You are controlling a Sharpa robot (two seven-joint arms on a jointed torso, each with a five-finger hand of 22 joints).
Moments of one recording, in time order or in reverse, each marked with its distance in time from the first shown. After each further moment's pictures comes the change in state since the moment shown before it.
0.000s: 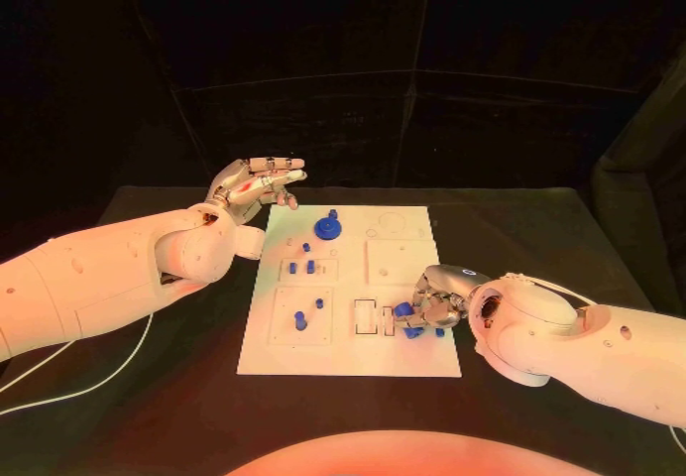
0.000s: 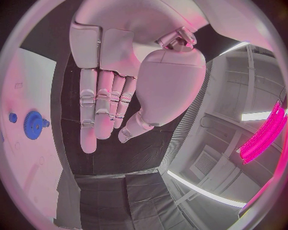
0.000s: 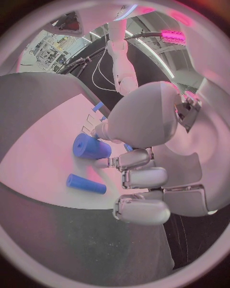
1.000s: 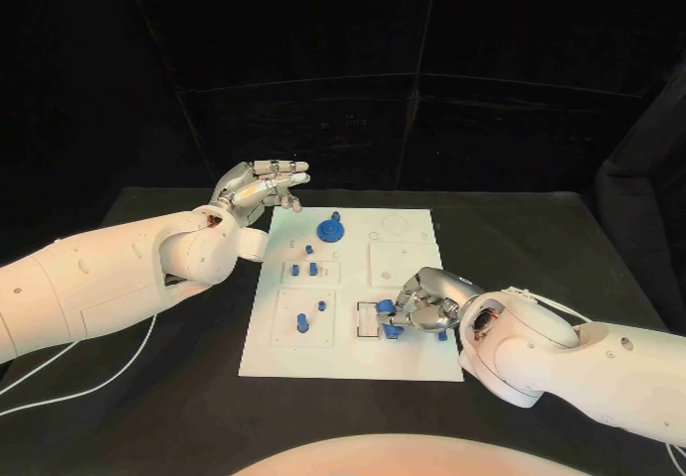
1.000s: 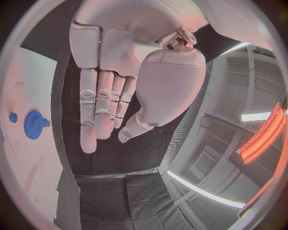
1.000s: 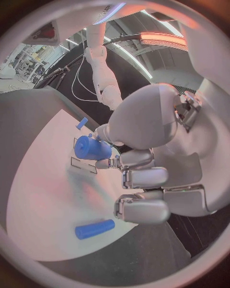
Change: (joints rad) left arm 0.000 0.004 0.000 -0.002 0.000 0.002 -0.001; left_hand 0.000 0.000 0.000 0.000 0.000 0.000 0.000 0.000 0.000 0.000 0.000 0.000 -0.001 0.000 0.000 0.000 0.000 0.000 0.000 0.000 0.000 0.000; right arm -0.009 0.014 -0.007 0.071 0.133 -0.197 0.027; right_hand -0.008 0.044 -0.028 0.014 0.070 0.032 -0.018 0.025 0.029 0.020 -0.012 0.004 0.000 0.003 -0.011 0.004 0.000 0.000 0.000 -0.008 0.007 0.013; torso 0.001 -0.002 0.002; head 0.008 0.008
